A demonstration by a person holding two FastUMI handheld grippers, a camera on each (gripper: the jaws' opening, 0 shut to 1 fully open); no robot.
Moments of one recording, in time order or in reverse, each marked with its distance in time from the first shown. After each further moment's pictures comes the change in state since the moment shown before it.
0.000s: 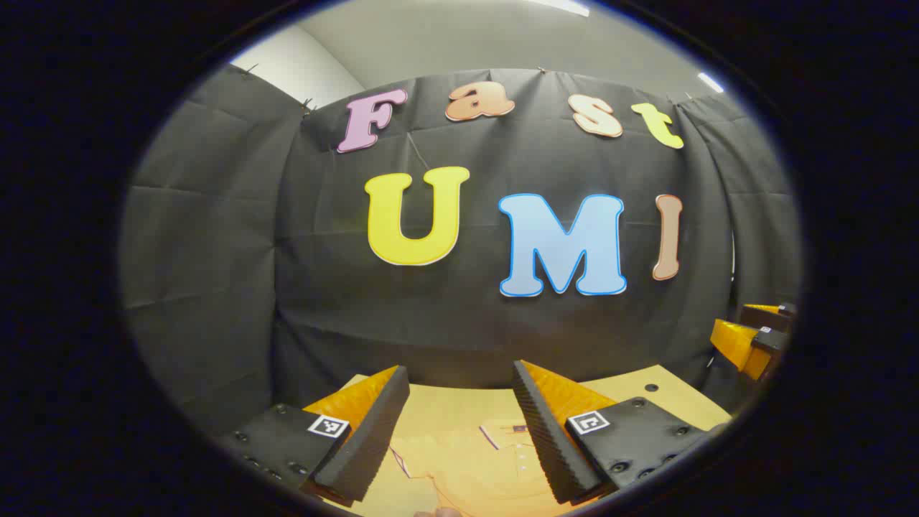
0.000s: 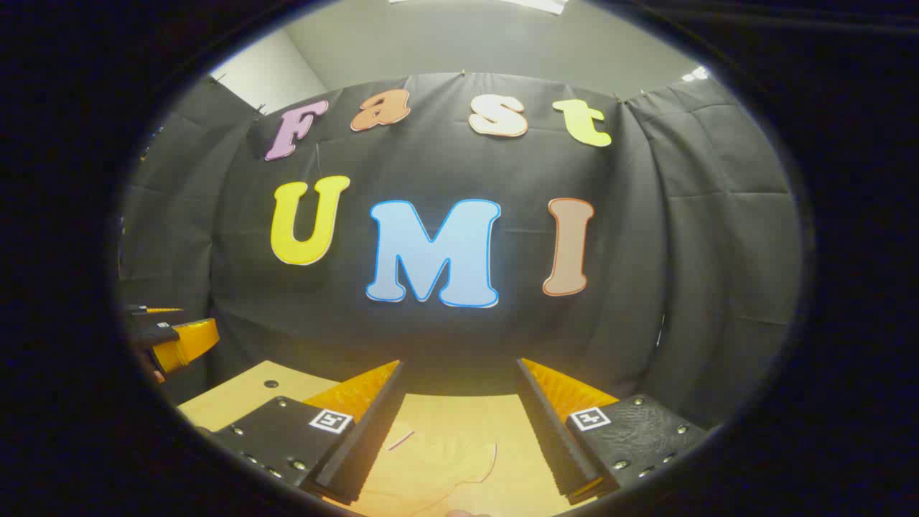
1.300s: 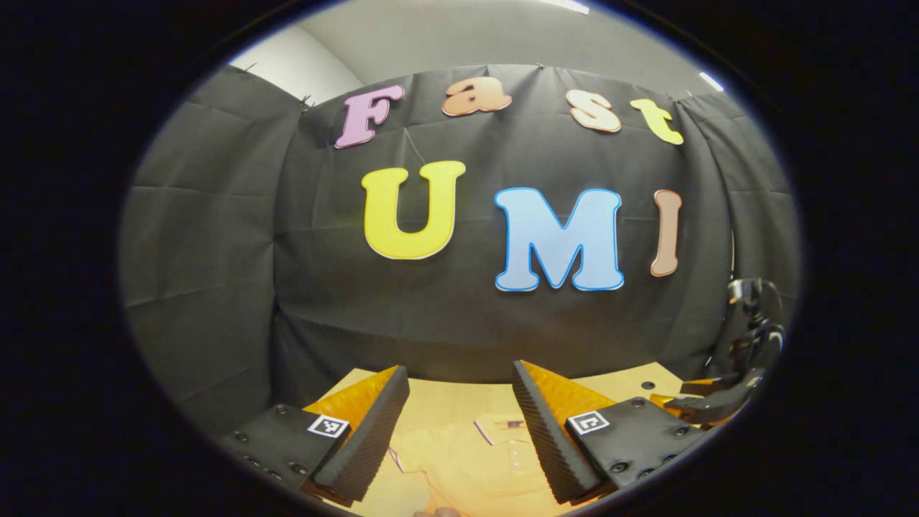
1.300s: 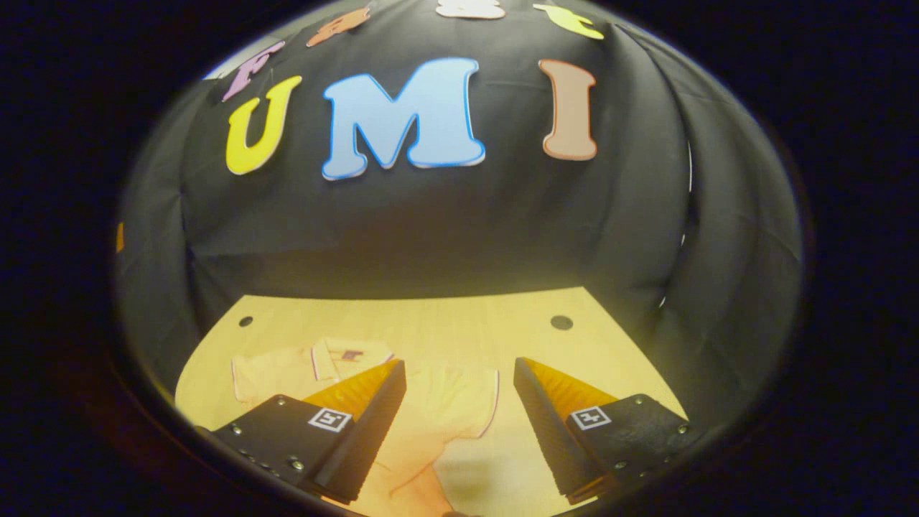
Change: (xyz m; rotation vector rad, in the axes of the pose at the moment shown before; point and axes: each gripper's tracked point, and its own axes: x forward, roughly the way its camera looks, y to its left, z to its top) left arm -0.002 -0.012 -0.010 -0.001 0.040 0.012; right arm 0.082 -0.028 -0.204 0.085 0.499 -0.001
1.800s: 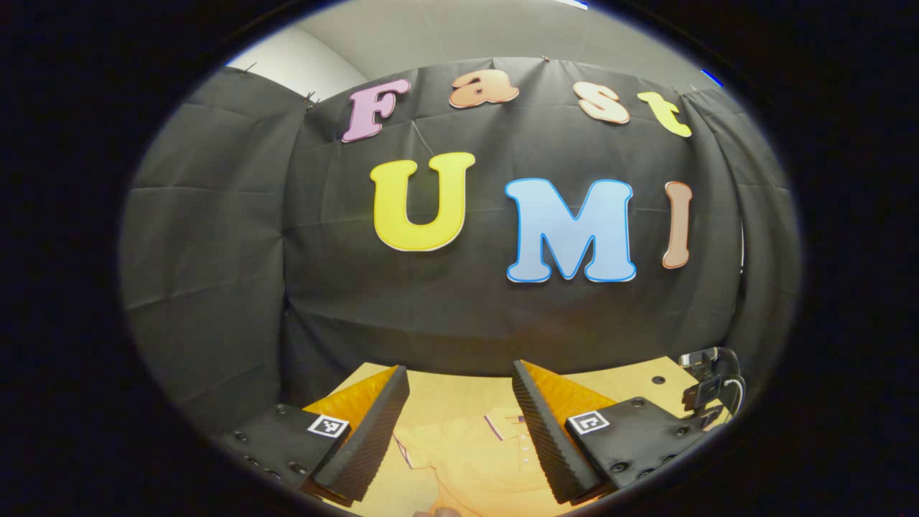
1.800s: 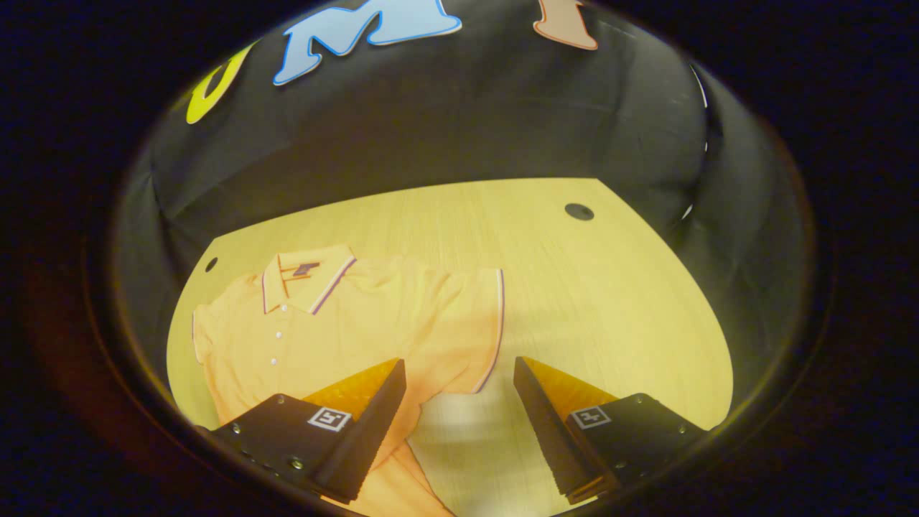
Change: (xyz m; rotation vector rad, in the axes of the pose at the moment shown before) left arm 0.005 0.011 -0.005 0.010 0.024 0.042; right arm 0.076 -0.012 -0.130 0.072 0.372 0.001
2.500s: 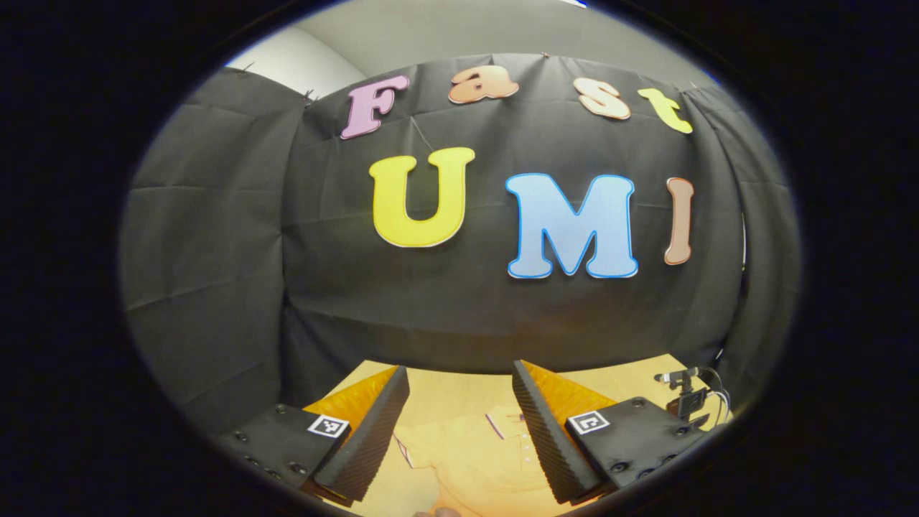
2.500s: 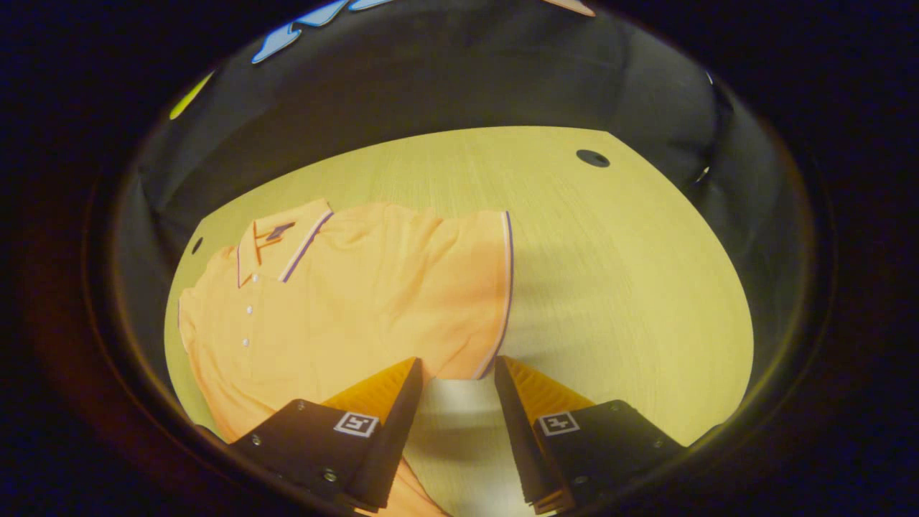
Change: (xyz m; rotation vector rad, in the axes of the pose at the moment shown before) left arm 0.007 0.001 -0.006 0.002 0.019 0.001; right arm 0.037 -0.001 -0.025 0.035 0.121 0.016
